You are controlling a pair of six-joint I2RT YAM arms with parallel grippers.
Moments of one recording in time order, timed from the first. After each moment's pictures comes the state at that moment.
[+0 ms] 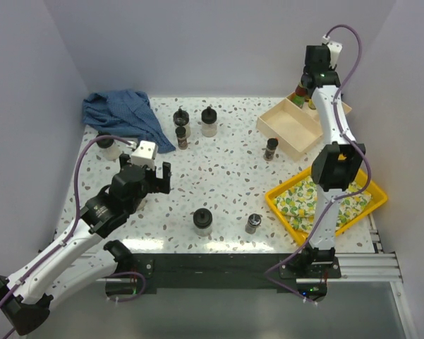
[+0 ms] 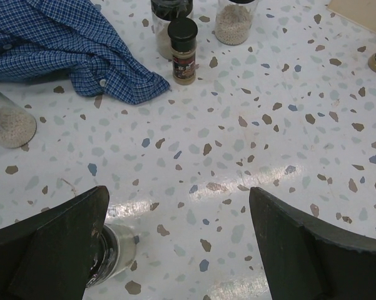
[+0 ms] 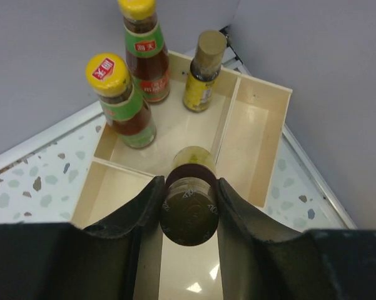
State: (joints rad) left arm -0.69 0.73 0.75 -0.45 -0.45 -0.21; right arm 0.04 2.20 2.32 -0.71 0.59 0.28
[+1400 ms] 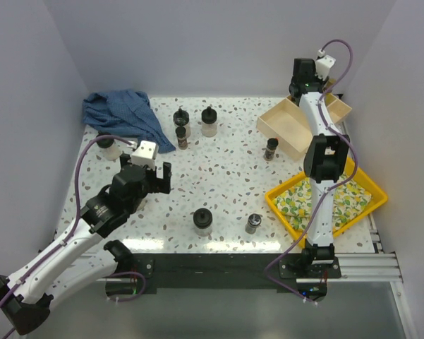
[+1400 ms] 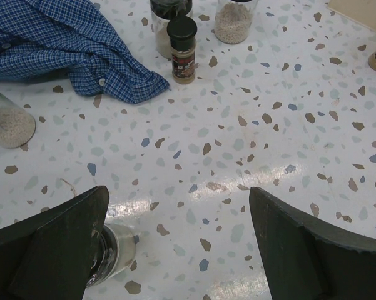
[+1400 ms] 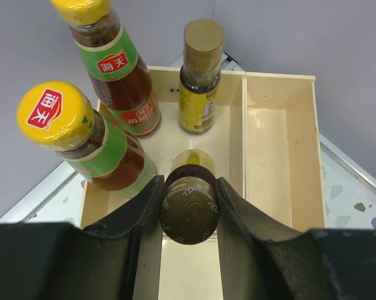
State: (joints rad) left arm -0.69 0.73 0.75 -0.45 -0.45 -0.21; right arm 0.04 2.42 2.33 -0.48 0.79 0.43
